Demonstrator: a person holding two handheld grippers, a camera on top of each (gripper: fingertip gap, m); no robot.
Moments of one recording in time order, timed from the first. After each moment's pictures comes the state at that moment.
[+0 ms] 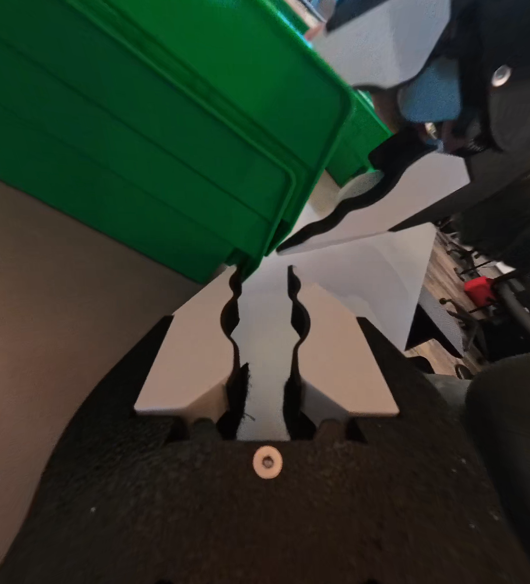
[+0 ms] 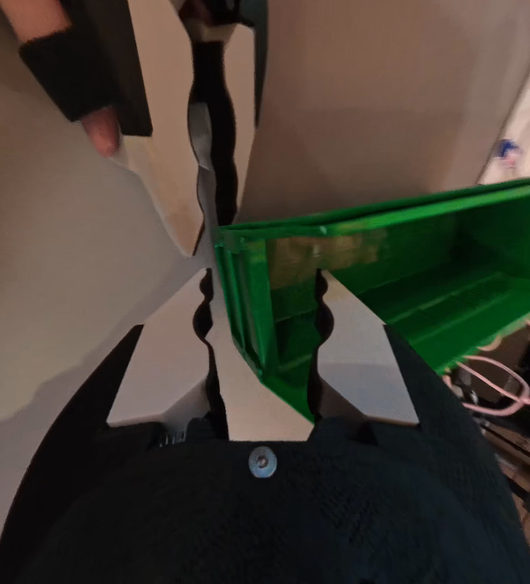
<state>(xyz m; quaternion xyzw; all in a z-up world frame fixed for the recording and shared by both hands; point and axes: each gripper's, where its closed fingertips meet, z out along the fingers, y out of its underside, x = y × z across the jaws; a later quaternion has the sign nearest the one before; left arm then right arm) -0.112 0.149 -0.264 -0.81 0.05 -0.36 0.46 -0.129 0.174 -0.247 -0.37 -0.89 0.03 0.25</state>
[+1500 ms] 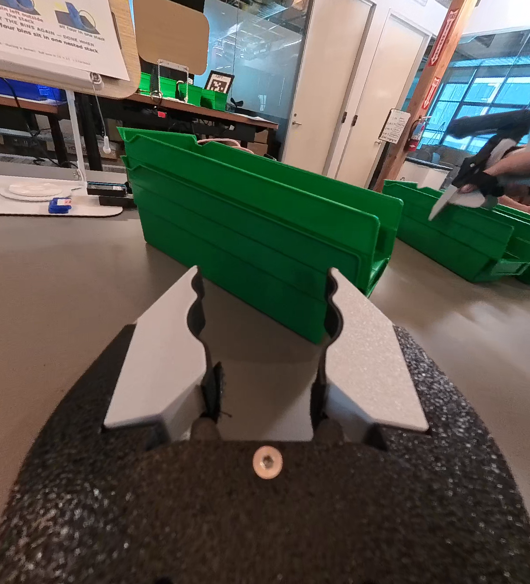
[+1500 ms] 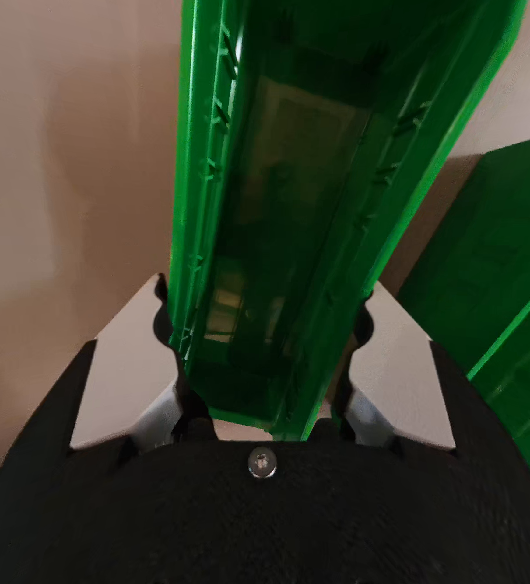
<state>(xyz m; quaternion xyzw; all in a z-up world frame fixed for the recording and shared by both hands) -0.206 0.145 -0.213 -0.72 -0.02 -0.10 0.69 0.201 0.463 -0.253 -0.97 -0.24 0.03 0.08</state>
